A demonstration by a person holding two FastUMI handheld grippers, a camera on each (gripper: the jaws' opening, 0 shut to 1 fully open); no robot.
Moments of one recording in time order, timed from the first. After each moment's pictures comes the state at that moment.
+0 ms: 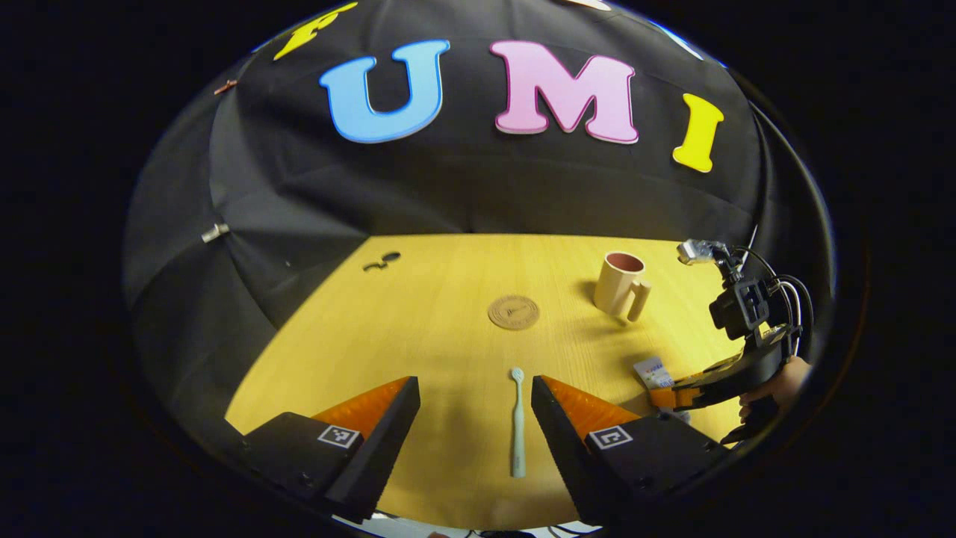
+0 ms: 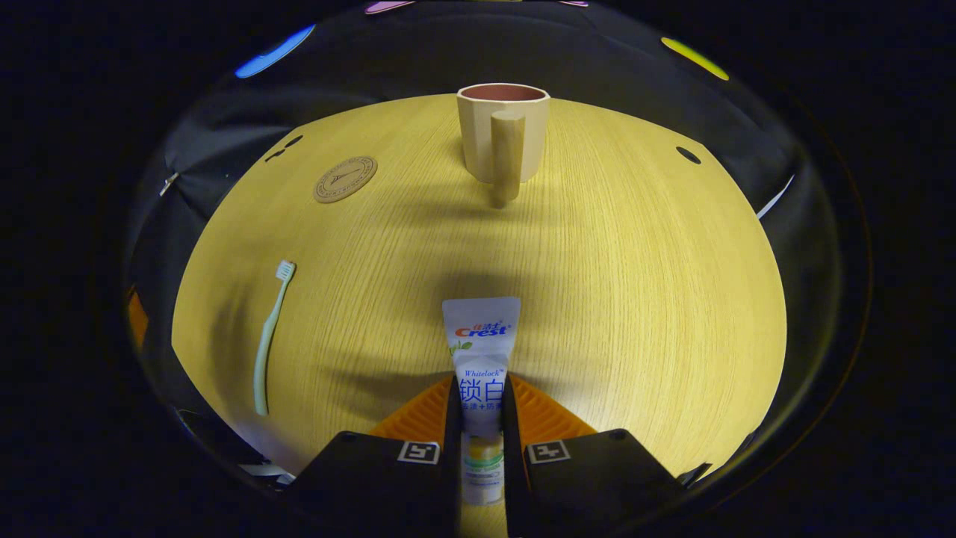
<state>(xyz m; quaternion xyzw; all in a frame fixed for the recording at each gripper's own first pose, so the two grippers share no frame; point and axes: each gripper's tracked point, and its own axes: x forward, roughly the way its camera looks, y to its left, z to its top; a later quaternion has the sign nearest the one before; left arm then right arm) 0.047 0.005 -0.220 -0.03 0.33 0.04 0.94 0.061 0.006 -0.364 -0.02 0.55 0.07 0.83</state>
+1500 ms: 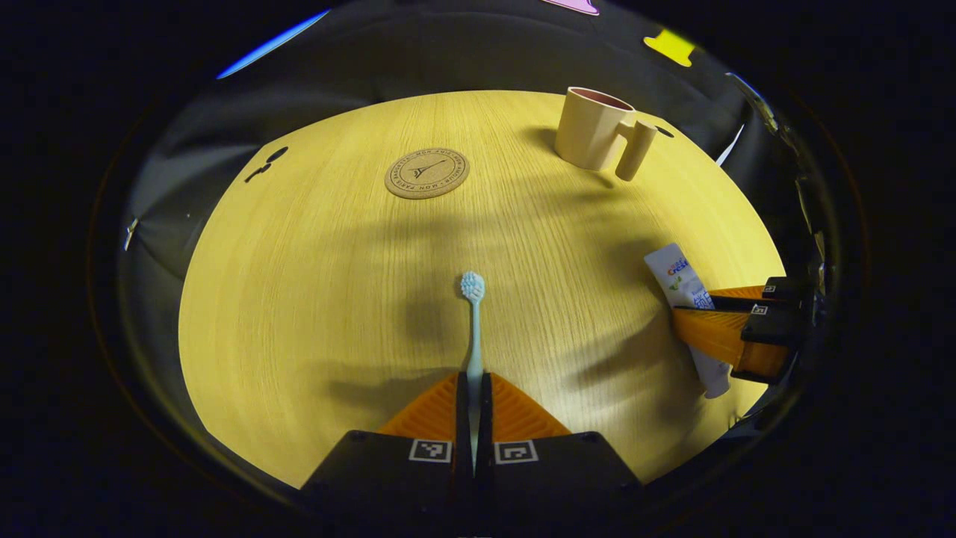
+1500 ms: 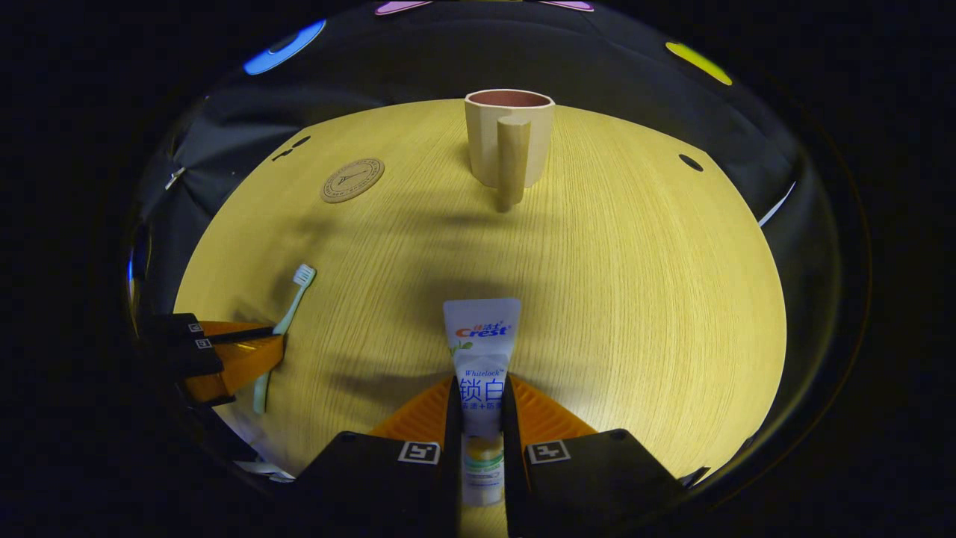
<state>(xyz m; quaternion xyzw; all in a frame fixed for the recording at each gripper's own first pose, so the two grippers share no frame) 0.068 -0.050 -0.352 0.02 0.54 -0.06 0.84 0.062 0.006 -0.365 -0.04 0.53 0.08 0.85</state>
